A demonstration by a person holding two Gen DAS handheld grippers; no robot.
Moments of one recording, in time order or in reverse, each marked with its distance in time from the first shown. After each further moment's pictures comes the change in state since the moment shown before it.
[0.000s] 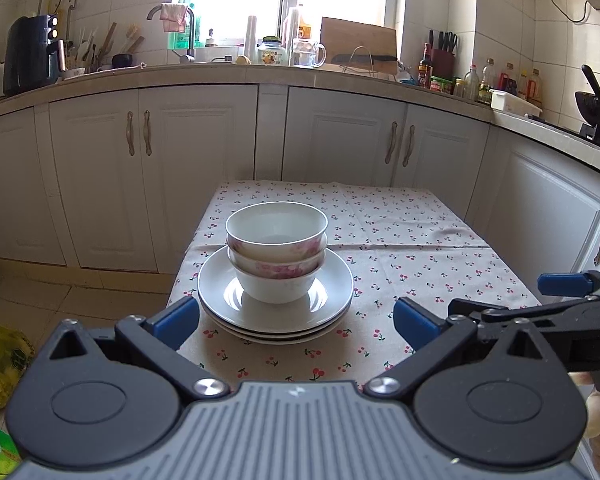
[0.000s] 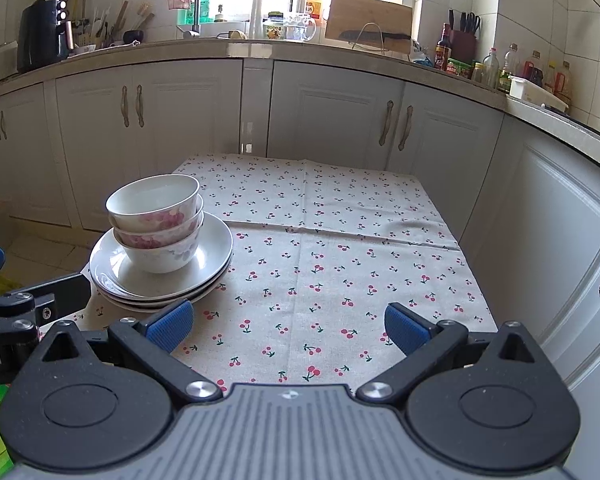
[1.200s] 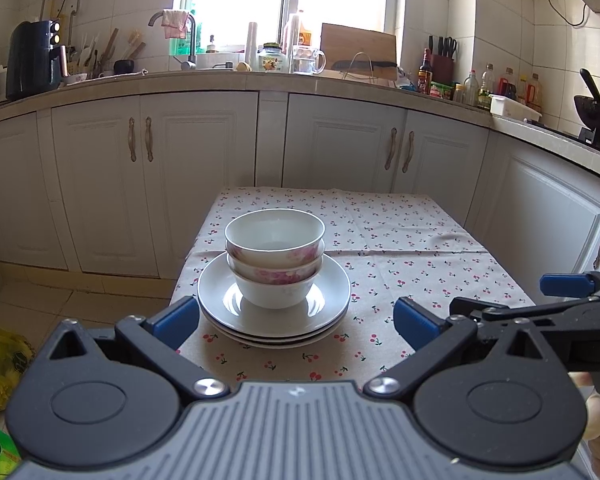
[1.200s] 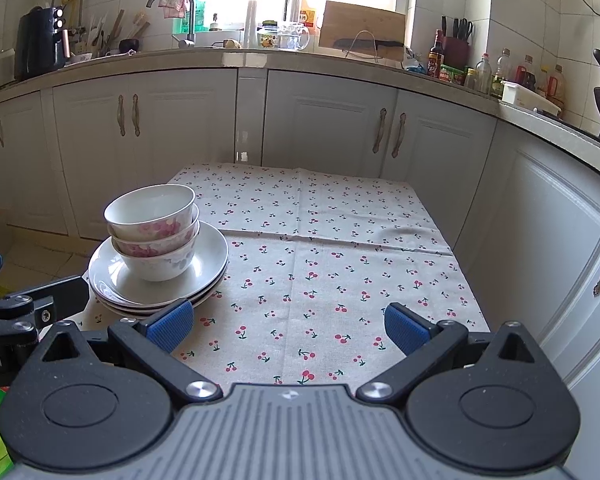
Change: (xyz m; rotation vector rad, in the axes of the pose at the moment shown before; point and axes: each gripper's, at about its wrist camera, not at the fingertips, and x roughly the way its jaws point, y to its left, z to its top) left arm -0.008 -0.002 0.001 -0.001 -0.017 0.004; right arm -0.007 -0.003 0.000 0.009 -0.024 -0.013
